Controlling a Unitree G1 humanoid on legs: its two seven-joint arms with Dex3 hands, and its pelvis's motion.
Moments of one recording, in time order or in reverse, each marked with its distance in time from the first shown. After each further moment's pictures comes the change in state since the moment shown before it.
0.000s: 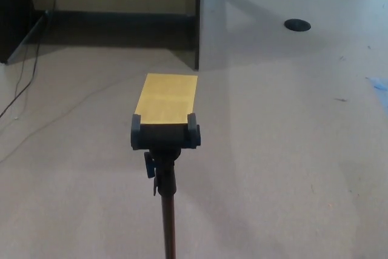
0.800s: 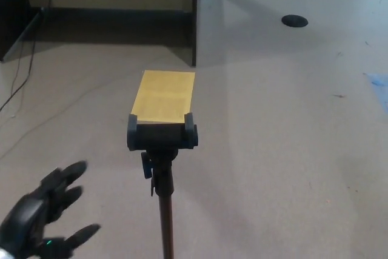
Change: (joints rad) left_arm -0.323 -0.074 -0.085 -0.445 -0.074 -0.001 -0.174; right_arm -0.031 -0.021 -0.003 0.113 0.000 -0.214 -0.020
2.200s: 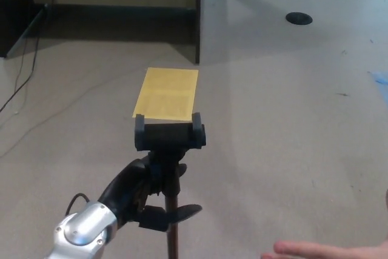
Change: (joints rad) left_arm -0.135 -0.179 -0.249 -0.199 0.038 0.286 0.036; right_arm -0.021 0.000 0.003 0.007 -0.003 -0.033 -0.018
